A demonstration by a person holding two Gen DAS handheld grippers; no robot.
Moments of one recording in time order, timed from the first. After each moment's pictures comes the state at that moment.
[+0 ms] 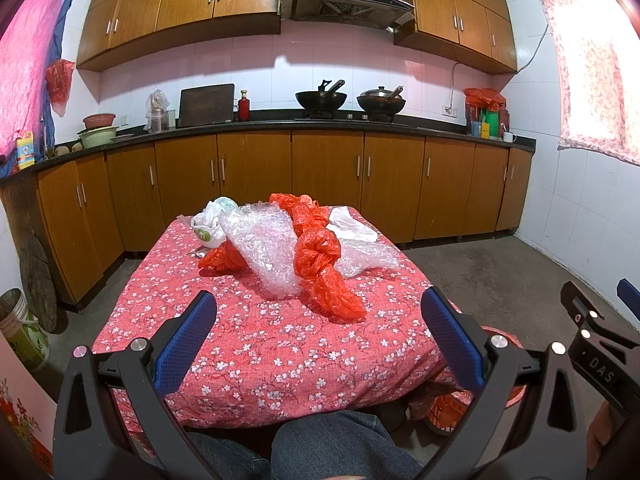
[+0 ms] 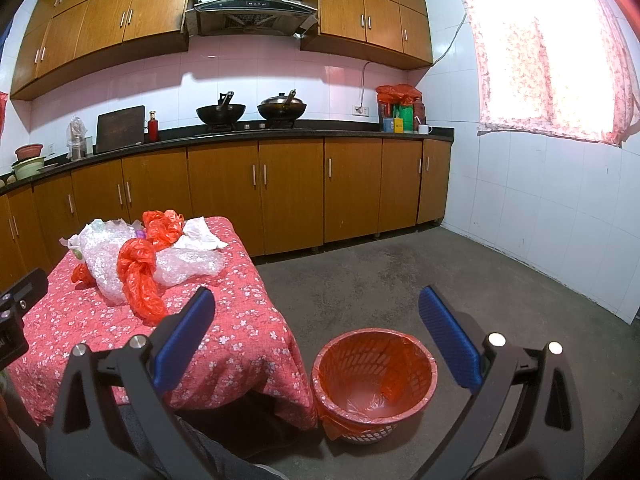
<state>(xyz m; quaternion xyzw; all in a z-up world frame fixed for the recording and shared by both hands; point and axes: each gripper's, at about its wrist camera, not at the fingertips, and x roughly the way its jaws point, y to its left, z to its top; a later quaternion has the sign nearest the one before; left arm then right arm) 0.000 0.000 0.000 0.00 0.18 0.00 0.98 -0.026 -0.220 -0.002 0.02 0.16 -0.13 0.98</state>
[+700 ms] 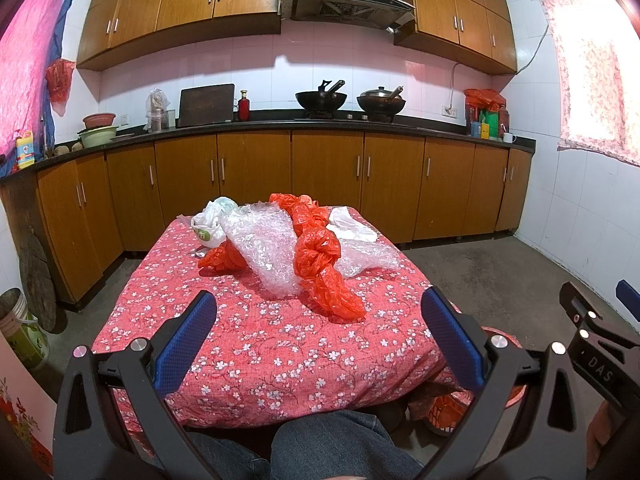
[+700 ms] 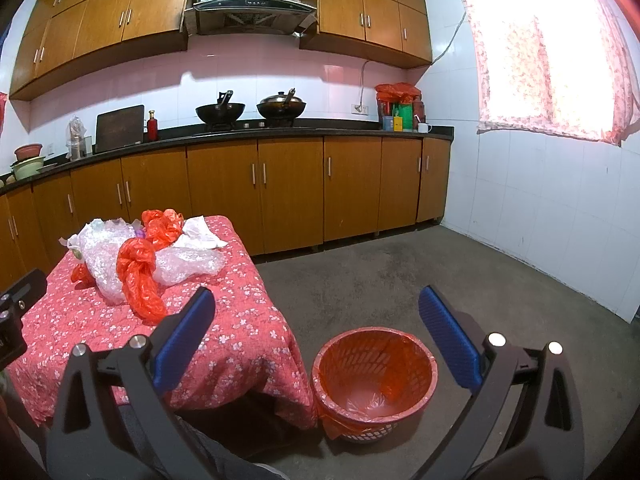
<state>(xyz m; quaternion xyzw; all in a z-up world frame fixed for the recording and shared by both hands) 0.000 0.000 0.000 0.00 0.18 0.00 0.98 -0.026 -0.219 -0.002 0.02 0.16 -0.13 0.98</state>
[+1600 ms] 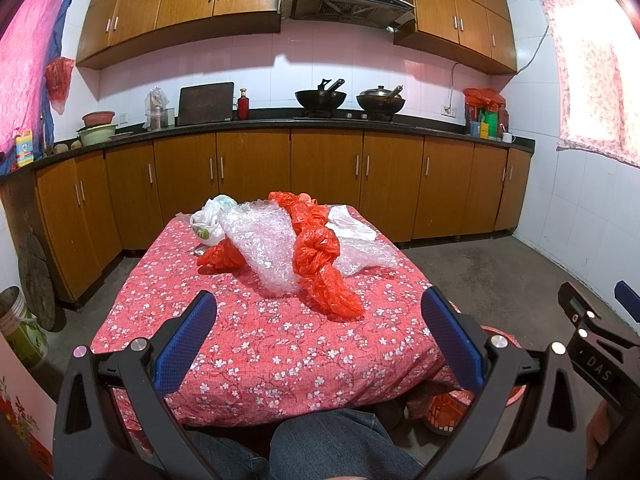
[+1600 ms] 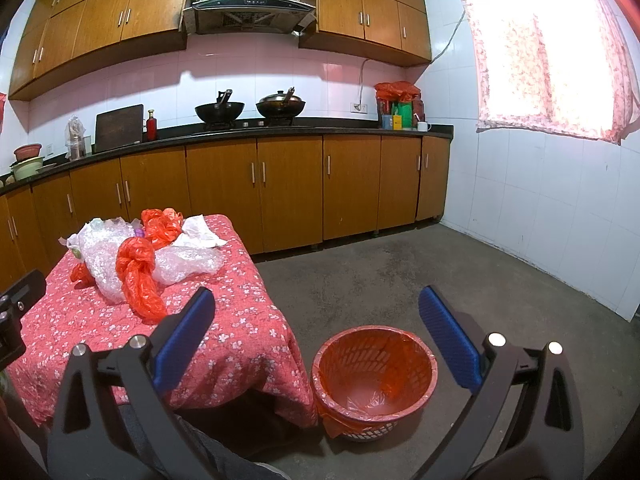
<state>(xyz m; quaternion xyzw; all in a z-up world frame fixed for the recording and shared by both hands) 0.000 0.000 0.000 0.00 0.18 0.00 0.98 -0.025 -0.220 -0.003 0.02 0.16 -0.13 0.98</state>
